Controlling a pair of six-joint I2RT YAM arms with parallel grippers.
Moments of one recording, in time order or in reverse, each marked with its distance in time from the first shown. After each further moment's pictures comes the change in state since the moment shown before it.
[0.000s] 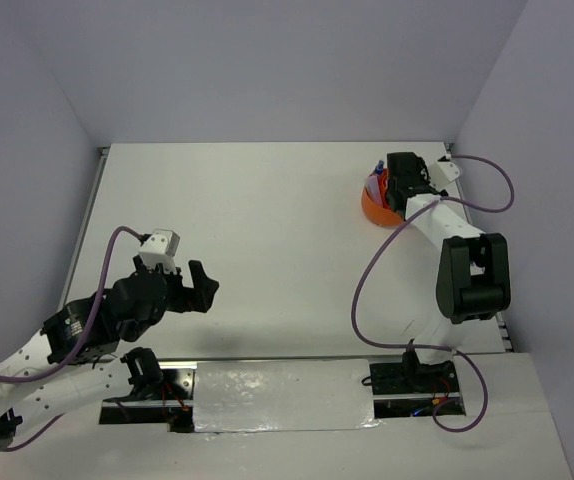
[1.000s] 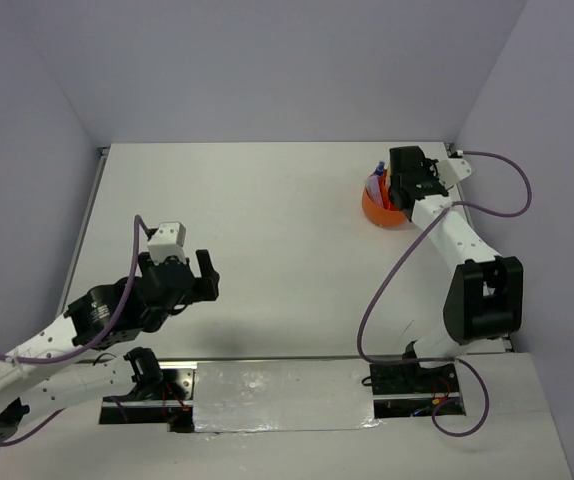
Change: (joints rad) left arm 0.003 0.169 0.047 -0.052 -0.127 -0.152; right arm 0.038 -0.159 0.032 -0.193 0.098 0.071
